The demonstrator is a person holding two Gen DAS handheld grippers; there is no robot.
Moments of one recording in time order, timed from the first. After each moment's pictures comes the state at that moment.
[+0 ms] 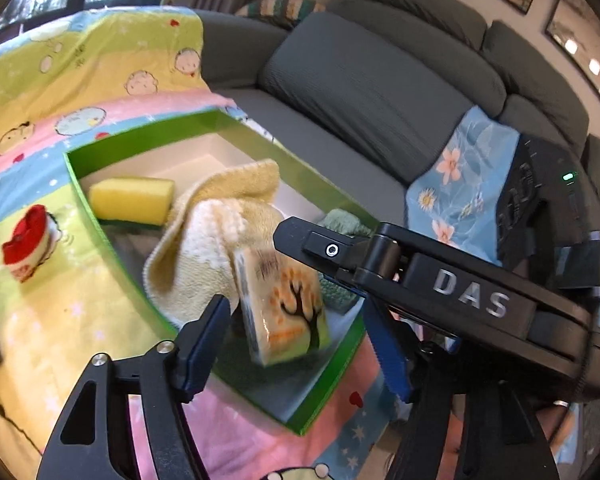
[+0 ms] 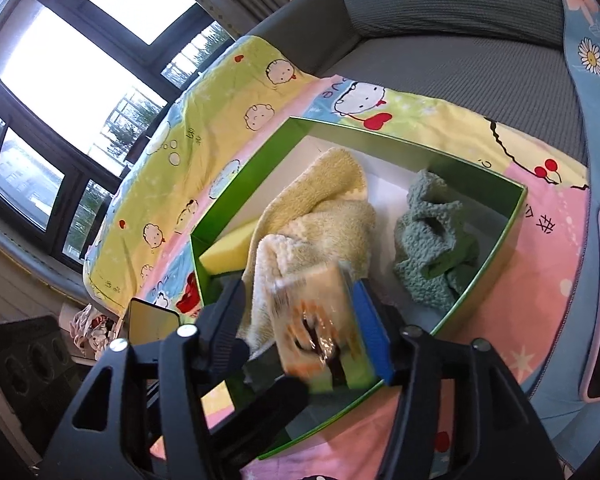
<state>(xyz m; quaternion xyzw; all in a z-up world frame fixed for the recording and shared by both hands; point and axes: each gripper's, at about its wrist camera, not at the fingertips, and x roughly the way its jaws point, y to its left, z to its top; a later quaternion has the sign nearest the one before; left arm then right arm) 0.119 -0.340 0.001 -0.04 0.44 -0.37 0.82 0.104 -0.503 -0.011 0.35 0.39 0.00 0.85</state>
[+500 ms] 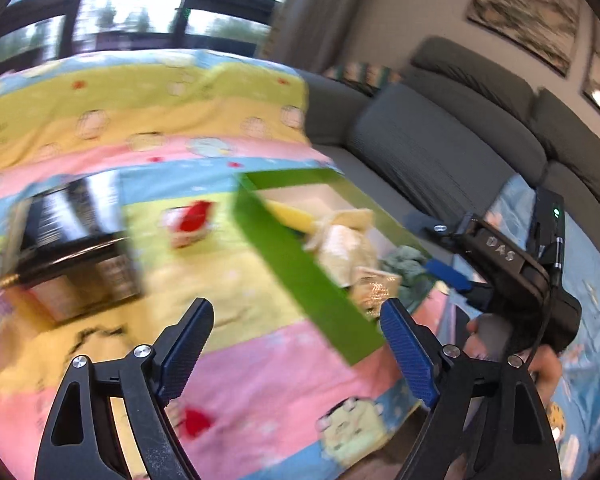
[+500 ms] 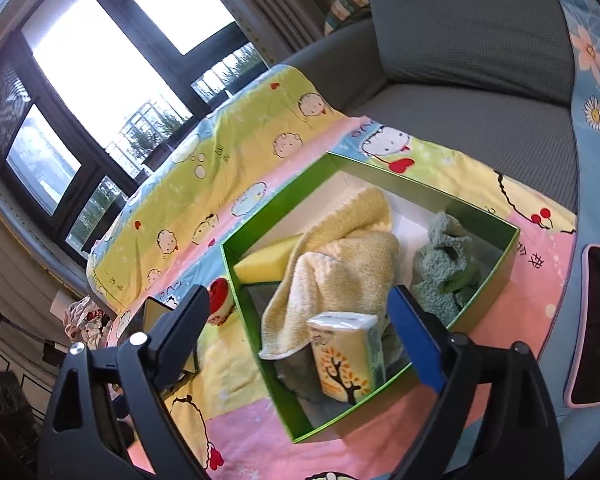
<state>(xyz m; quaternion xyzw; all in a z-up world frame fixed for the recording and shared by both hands) 0.056 -0.205 0.041 -0.09 0.38 -0.22 0.89 0.081 -0.477 0.026 0.30 0.33 0.01 0.89</state>
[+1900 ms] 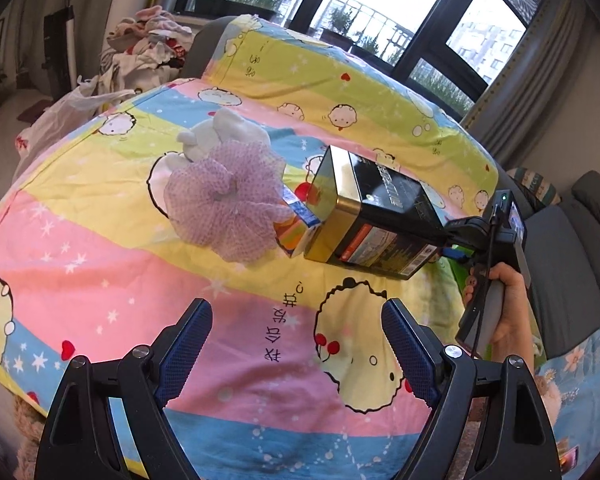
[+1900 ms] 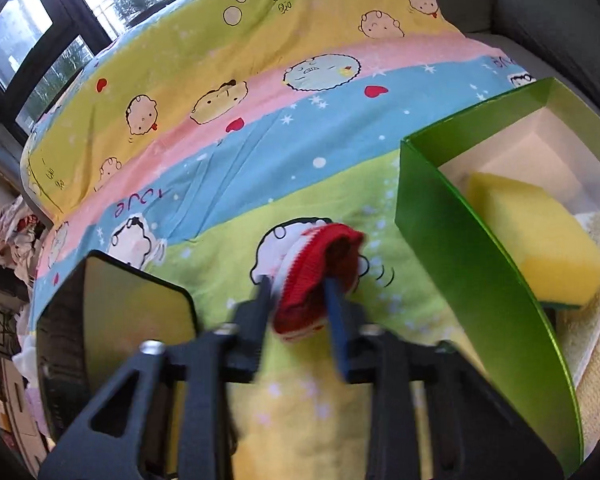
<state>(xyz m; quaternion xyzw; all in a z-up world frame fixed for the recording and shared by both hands) -0.019 -0.008 0.002 -0.24 0.38 0.06 0.89 0.267 -0.281 -0.056 0.15 0.50 0.02 0.85</state>
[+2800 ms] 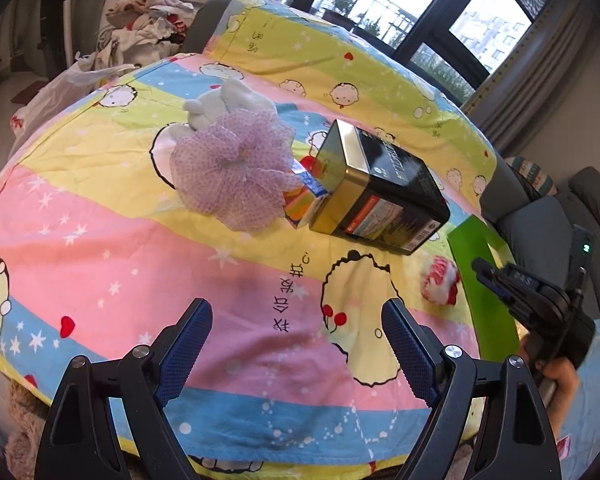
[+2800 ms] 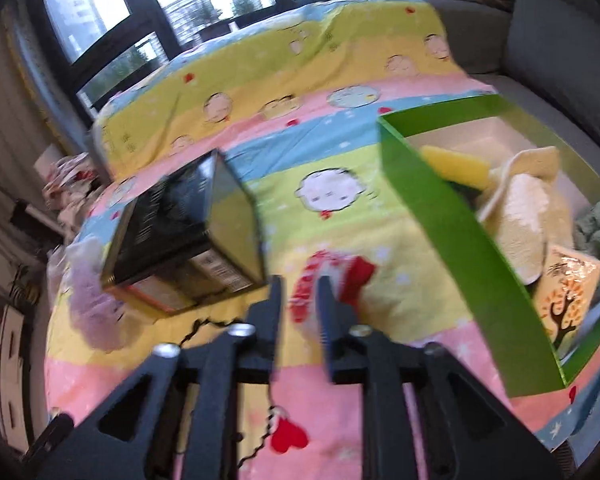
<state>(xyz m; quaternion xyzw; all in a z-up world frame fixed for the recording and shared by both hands) -0.029 0.001 -0.009 -0.25 0.41 0.04 0.88 0.132 -0.283 -0.011 0.12 0.45 0.08 0.88</state>
